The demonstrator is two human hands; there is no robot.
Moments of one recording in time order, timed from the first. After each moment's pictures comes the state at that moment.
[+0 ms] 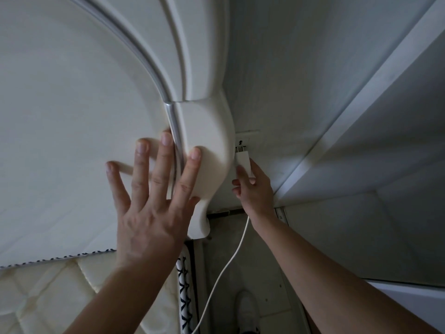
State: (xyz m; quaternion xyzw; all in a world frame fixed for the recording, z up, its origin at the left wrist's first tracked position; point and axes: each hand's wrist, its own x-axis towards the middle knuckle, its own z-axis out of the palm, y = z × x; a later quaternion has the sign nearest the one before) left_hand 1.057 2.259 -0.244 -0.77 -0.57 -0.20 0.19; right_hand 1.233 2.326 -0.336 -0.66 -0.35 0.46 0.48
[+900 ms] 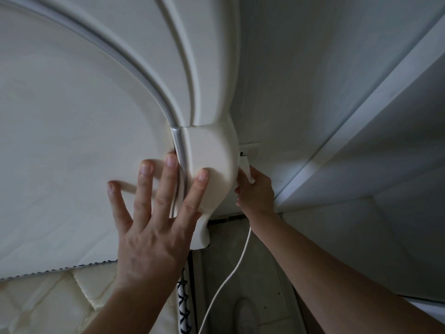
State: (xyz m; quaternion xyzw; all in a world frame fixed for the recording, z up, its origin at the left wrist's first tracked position) left_hand 1.054 2.261 -0.248 -0.78 -0.56 -0.21 0.20; right_hand 1.233 2.353 -0.336 -0.72 -0.36 0.43 0.42
